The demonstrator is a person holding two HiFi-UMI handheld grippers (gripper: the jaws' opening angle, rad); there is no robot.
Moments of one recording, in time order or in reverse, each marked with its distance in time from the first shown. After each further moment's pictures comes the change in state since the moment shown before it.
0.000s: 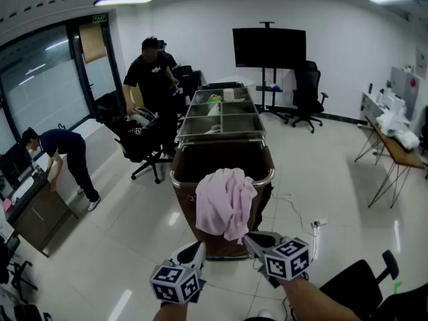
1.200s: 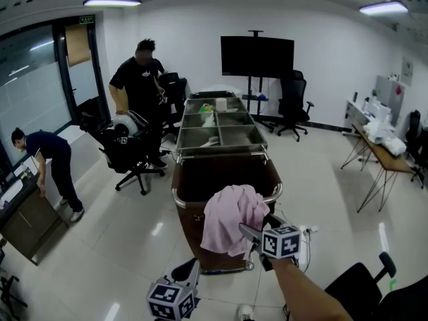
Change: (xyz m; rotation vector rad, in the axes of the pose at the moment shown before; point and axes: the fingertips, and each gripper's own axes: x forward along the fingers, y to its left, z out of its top) left arm 0.002 0.084 -0.001 0.059 0.042 -0.074; right arm 0.111 -0.105 0.026 0.140 -0.054 -0.336
